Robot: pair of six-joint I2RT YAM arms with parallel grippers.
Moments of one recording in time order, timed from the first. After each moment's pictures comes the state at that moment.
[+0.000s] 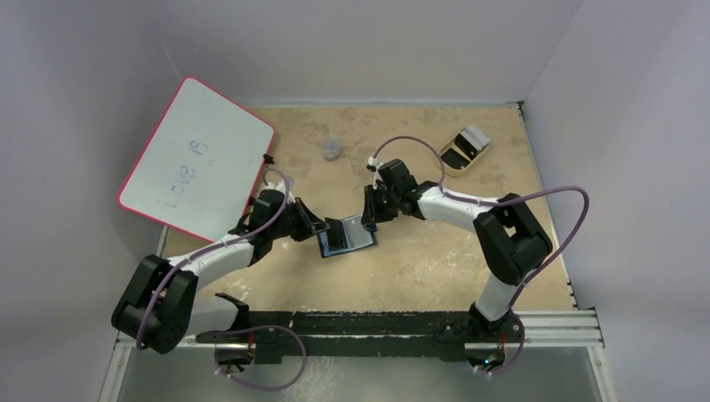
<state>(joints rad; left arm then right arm) -0.43 1.25 0.44 0.21 0.33 -0.96 0.62 1.73 1.02 -0.21 -0.23 0.44</state>
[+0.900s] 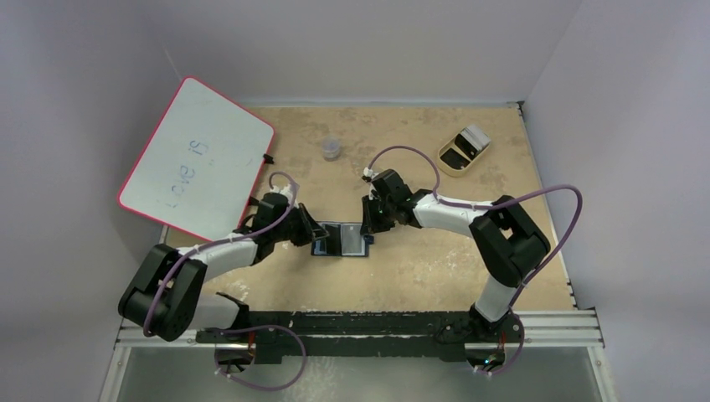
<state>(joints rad) -0.43 1.32 0.42 0.23 0.36 -0.87 0.69 1.73 0.97 -0.20 -0.20 0.49</state>
